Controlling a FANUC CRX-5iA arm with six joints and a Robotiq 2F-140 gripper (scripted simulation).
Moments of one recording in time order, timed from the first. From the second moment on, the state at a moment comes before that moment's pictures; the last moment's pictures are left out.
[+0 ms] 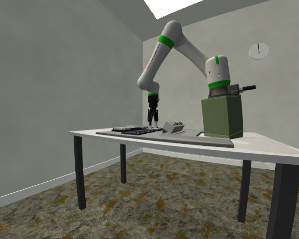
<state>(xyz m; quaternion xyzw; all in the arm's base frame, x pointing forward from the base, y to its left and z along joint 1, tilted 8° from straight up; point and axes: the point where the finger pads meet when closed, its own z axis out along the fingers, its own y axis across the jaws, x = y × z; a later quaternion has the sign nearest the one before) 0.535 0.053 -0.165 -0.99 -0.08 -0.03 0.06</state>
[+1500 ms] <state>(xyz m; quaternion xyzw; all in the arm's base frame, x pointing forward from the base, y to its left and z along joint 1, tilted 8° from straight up) 0.532 0.048 -0.123 -0.99 -0.08 -0.03 0.06</state>
